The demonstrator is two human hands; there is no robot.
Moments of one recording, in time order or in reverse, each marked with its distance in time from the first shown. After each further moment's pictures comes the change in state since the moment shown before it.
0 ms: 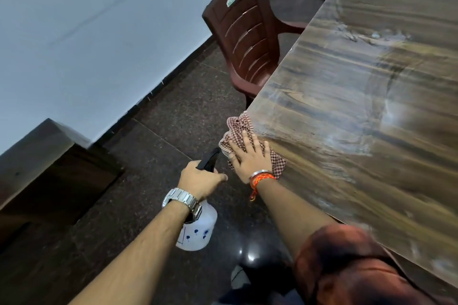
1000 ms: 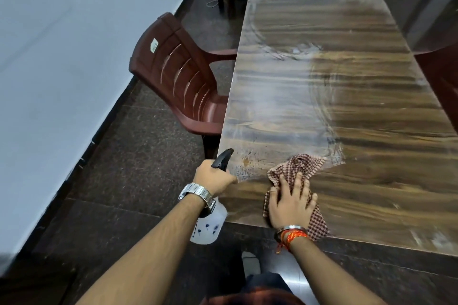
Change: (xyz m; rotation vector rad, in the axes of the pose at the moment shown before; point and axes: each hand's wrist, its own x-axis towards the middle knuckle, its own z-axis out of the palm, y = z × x) left_hand 0.132 0.127 0.027 0.279 -0.363 0.376; right_hand -0.020 0.044 0.001 0.099 0.434 0.932
